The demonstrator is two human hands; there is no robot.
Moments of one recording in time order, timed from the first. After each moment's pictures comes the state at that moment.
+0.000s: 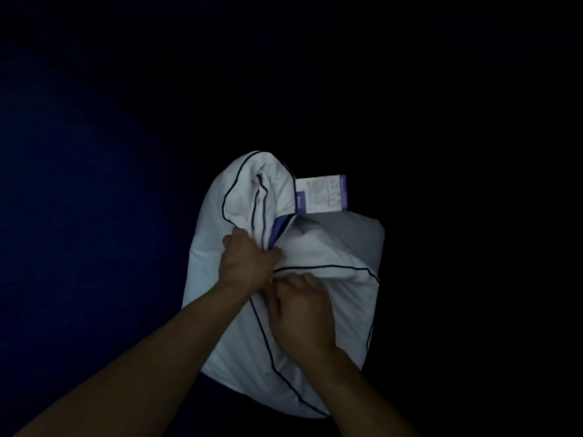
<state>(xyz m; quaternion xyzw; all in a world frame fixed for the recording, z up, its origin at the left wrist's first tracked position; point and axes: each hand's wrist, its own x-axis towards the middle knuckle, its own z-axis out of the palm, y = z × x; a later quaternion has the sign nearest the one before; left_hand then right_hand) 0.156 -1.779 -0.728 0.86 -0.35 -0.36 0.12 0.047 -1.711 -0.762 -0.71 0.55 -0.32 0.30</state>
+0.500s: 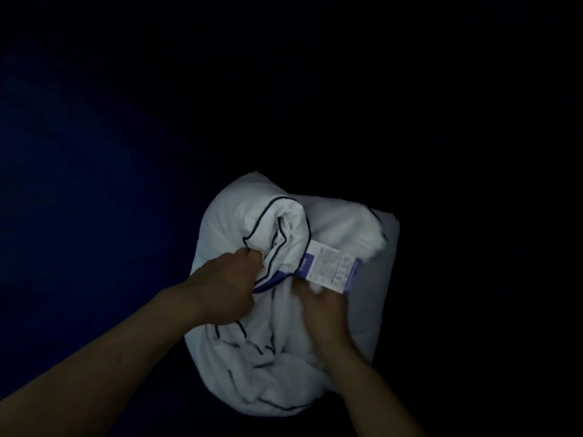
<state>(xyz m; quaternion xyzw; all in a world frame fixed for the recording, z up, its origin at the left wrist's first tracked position) 0.185 -1.750 -0.671 0.61 -0.65 -0.35 -0.27 0.035 -1.695 -0.780 -0.19 0.62 -0.33 0.68</state>
